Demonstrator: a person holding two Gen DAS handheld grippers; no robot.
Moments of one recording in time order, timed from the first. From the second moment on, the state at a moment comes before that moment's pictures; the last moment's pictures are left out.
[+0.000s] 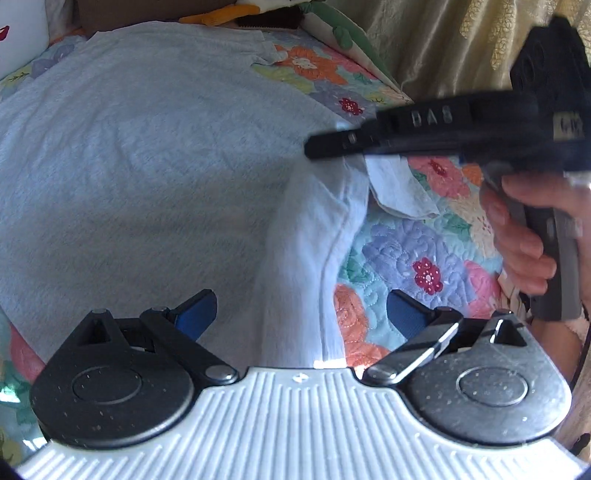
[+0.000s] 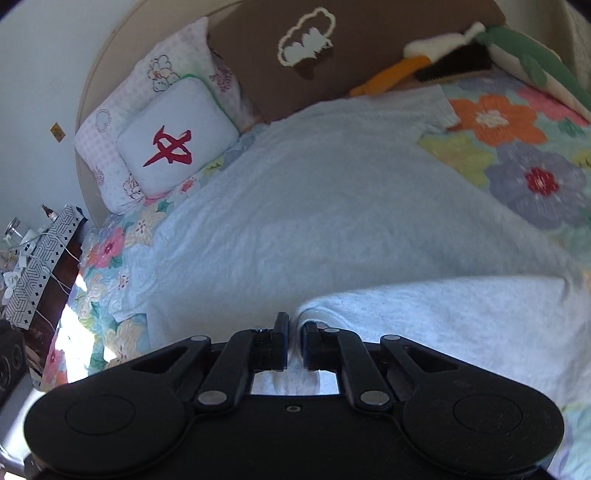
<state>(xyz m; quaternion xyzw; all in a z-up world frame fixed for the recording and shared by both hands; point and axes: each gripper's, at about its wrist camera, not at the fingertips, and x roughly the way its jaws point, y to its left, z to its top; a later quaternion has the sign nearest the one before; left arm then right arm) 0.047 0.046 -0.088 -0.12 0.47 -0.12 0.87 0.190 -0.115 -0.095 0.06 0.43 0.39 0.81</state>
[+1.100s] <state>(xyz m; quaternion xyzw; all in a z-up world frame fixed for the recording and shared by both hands) 0.069 0.102 -0.107 -0.15 0.38 0.06 0.91 0.205 -0.069 -0.072 0.00 0.36 0.43 0.83</state>
